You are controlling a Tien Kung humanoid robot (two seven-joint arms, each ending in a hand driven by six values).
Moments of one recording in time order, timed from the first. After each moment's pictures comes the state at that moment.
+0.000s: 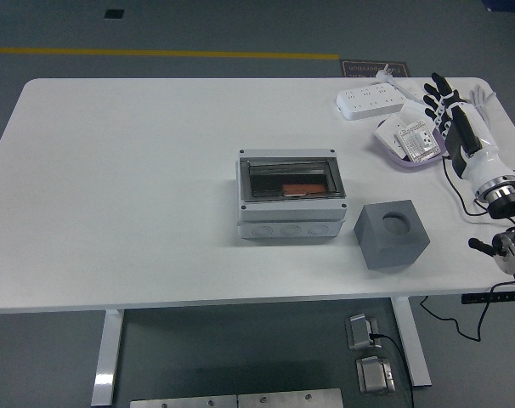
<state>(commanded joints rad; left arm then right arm) 0.06 0.27 -0.87 -0.18 0.95 0.08 0.11 0.25 -0.37 1.38 1.33 -1.02 -0.02 0.11</state>
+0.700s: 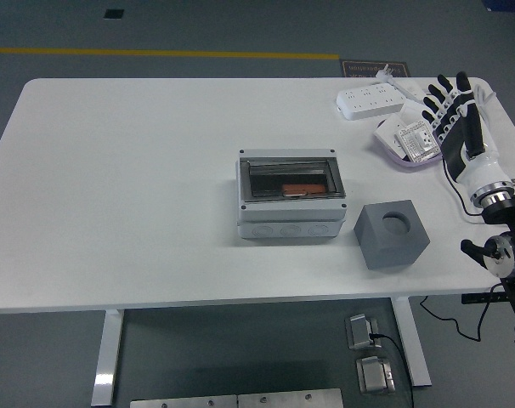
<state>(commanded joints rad) 0.06 0.26 -0.87 -0.18 0.95 0.09 0.11 0.23 -0.36 1.36 1.35 -0.87 -0.07 0.12</state>
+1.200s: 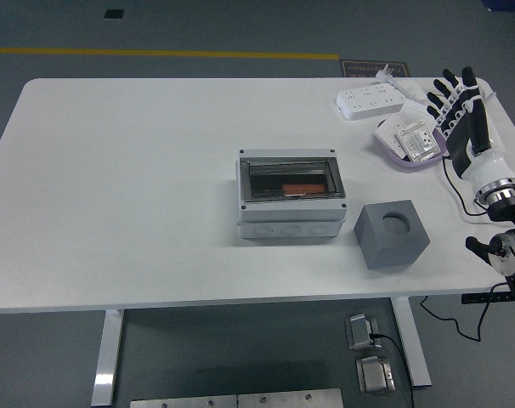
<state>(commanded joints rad) 0.07 0.26 -0.87 -0.18 0.94 0.09 0.11 0.23 -0.37 1.38 1.37 -0.88 -0.06 0.12</state>
